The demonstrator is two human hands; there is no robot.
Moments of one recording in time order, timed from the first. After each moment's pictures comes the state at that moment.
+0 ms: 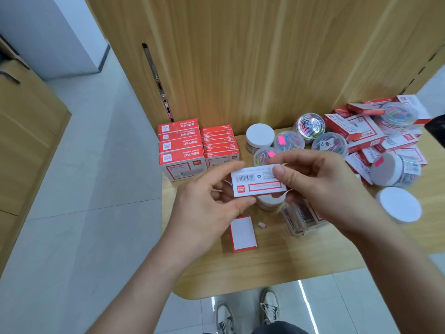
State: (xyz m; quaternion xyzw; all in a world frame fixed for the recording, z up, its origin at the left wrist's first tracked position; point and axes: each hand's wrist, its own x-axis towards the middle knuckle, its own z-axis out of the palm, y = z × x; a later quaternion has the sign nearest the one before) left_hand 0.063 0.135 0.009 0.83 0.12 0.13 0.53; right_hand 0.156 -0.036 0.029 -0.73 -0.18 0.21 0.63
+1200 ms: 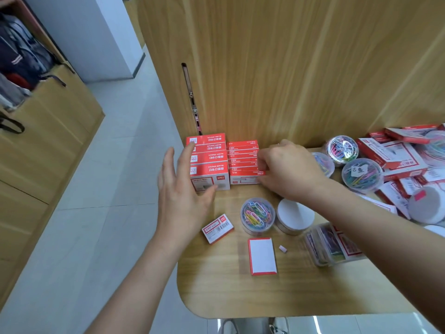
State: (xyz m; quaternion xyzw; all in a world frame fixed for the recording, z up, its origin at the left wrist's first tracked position) left_hand 0.078 0.204 -0.026 0.89 0.28 0.24 0.27; right_hand 0.231 0.057 -0.005 -0.89 -0.44 -0.04 0.08
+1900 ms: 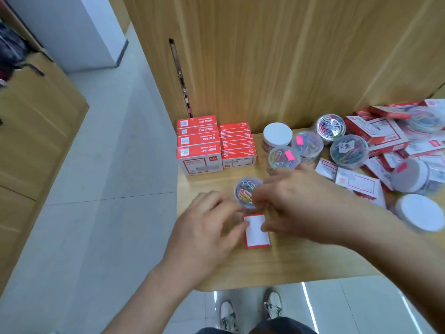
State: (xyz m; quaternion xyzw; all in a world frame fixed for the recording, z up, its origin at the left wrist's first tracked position) left_hand 0.025 0.153 -0.031 0.95 0.04 0.20 0.23; right_hand 0.147 0.000 0.044 -0.83 -0.54 0.11 0.00
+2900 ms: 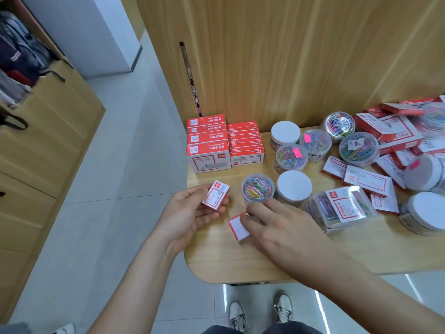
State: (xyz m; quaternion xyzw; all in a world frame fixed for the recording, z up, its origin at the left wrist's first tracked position) left_hand 0.035 0.183 -0.028 0.57 0.34 0.01 0.75; right_hand 0.101 -0.003 -0.035 -0.83 -0.56 -0.05 0.02
